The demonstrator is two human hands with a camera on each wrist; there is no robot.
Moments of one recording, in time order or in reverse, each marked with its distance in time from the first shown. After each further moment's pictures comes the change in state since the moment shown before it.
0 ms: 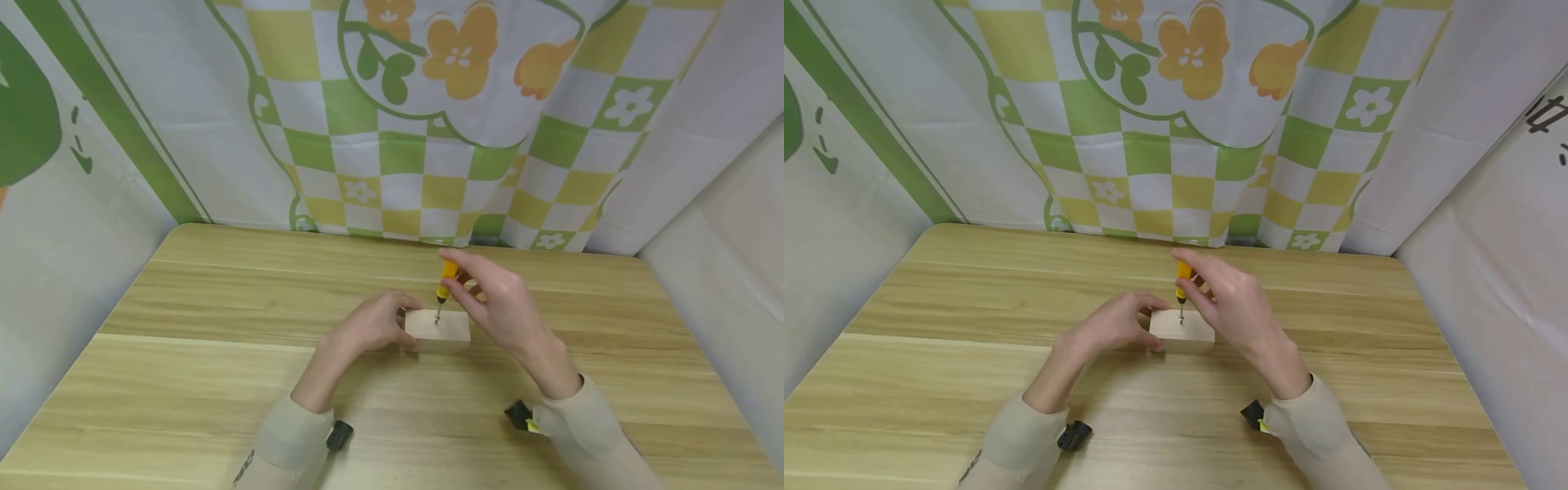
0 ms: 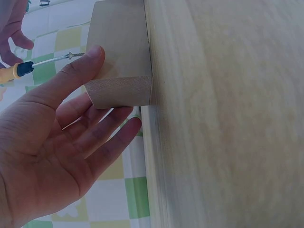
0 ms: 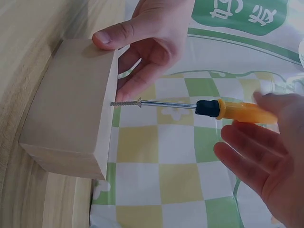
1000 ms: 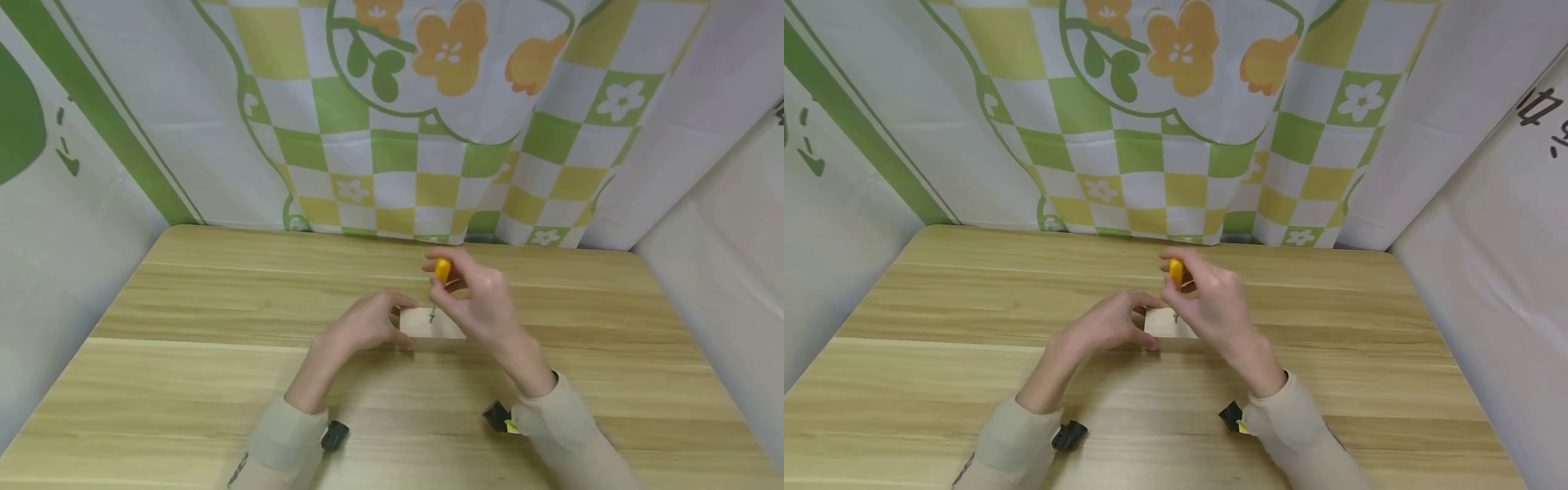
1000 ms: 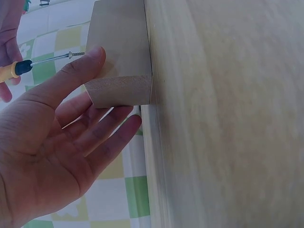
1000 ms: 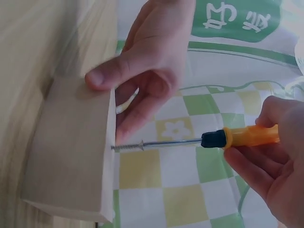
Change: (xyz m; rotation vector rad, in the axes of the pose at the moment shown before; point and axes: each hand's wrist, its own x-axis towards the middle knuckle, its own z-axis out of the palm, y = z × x) left_hand 0.001 0.002 0.000 0.008 0.007 -0.003; right_hand 0.006 -0.009 0.014 0.099 0.116 0.031
